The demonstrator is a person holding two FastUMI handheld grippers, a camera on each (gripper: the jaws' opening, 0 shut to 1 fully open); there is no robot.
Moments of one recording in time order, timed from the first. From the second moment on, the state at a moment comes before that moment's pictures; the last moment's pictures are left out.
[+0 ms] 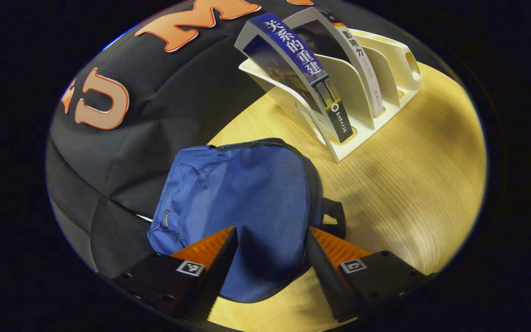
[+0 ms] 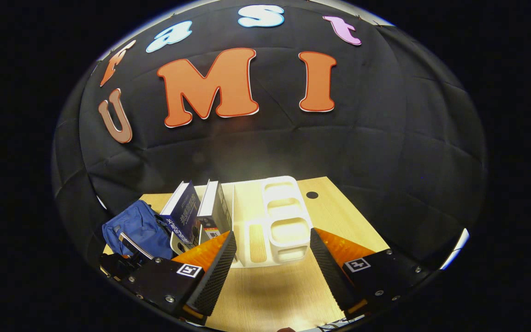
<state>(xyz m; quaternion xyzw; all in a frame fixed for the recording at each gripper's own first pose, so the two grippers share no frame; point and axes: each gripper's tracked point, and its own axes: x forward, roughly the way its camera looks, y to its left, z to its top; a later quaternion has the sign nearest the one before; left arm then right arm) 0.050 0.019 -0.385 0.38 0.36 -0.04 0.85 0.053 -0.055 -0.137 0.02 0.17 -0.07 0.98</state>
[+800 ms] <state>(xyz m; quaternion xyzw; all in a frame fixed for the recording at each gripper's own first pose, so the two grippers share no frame) 0.053 0.020 -0.376 0.42 0.39 -0.06 0.82 0.058 -0.053 -0.126 0.02 0.15 -0.06 0.99</state>
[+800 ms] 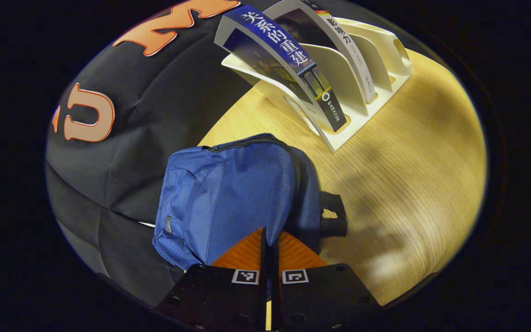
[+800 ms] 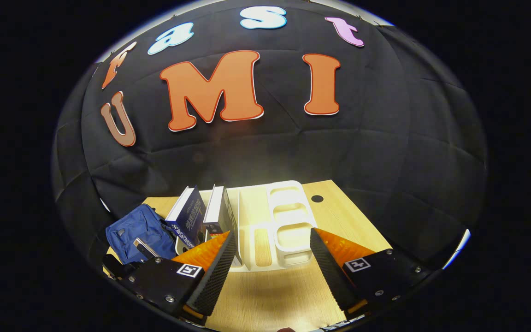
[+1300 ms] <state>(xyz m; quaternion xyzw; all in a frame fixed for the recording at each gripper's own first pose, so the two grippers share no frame) 0.053 0.028 -0.303 0.34 0.44 -0.16 0.82 0.061 -0.040 -0.103 0.07 0.14 -0.01 0.99</state>
